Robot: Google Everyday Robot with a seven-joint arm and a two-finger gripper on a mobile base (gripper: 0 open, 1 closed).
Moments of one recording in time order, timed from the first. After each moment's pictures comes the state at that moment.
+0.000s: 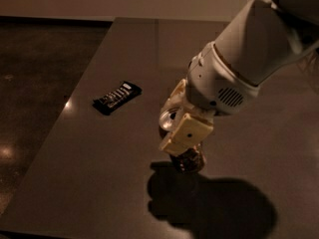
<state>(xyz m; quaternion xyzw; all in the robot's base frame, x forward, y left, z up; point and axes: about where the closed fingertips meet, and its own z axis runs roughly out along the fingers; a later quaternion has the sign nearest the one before) 0.373 -0.020 0.945 -0.66 0.69 0.20 0.20</state>
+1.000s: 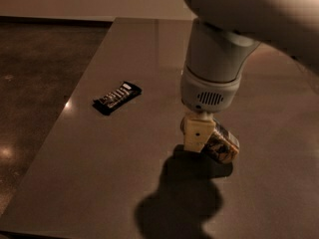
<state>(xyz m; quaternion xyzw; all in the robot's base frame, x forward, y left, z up) 0.406 -0.067 0.903 -0.67 0.75 0.01 0.05</state>
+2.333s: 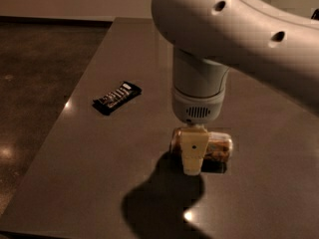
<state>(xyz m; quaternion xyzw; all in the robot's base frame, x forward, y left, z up) 0.409 -0.067 0.873 -0.68 0.74 -0.03 0.01</state>
